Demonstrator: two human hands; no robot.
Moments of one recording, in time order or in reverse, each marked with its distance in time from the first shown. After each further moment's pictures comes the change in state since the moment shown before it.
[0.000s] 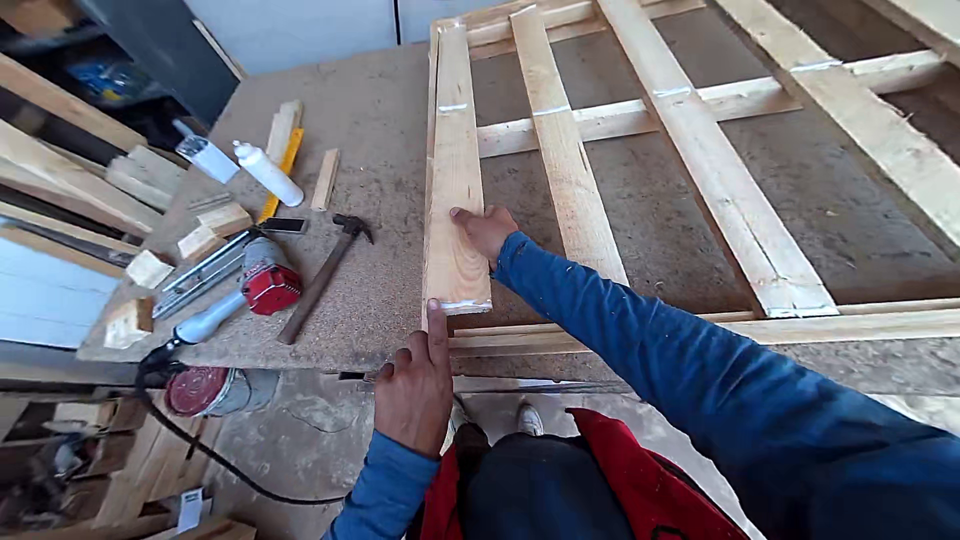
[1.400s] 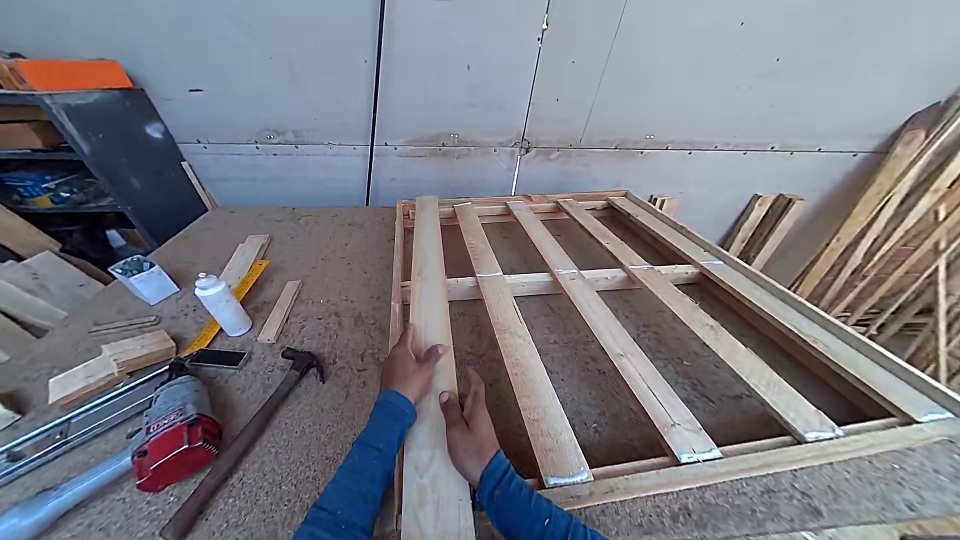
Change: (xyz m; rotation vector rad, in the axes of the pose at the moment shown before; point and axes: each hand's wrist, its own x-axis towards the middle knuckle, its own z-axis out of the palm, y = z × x) left_hand 0.238 0.007 0.057 -1.193 -0.313 -0.325; right_hand 0.007 0.063 -0.001 0.018 0.189 -0.311
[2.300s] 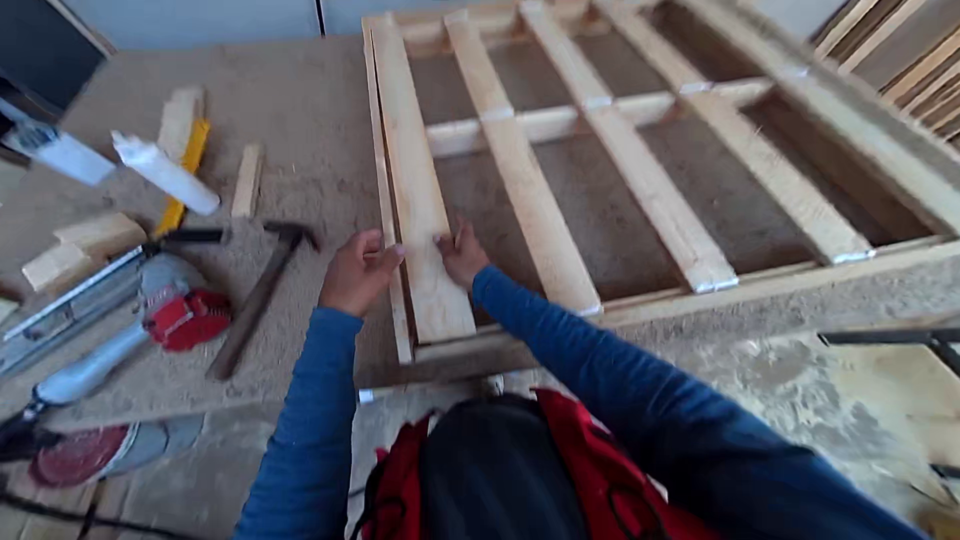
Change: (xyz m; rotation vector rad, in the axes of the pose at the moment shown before) left_hand -0.066 -0.064 -0.065 0.048 -0.147 0.014; right_hand 0.001 0.008 0.010 -0.208 -0.128 0.167
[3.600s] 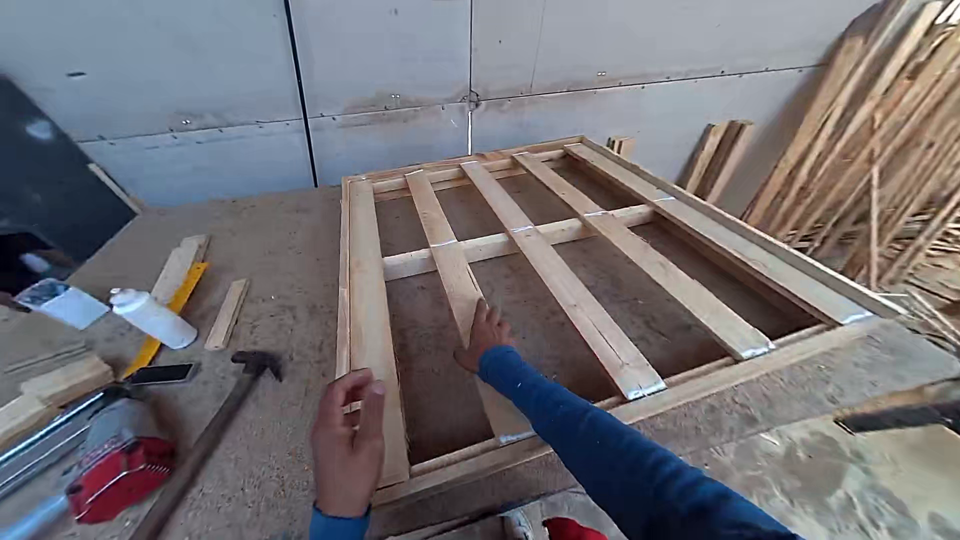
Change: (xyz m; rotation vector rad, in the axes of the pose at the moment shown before) left_hand -0.019 0.051 0.090 -0.230 0.344 0.267; right_hand 0.035 0.017 -0.139 -0.677 0.263 0.140
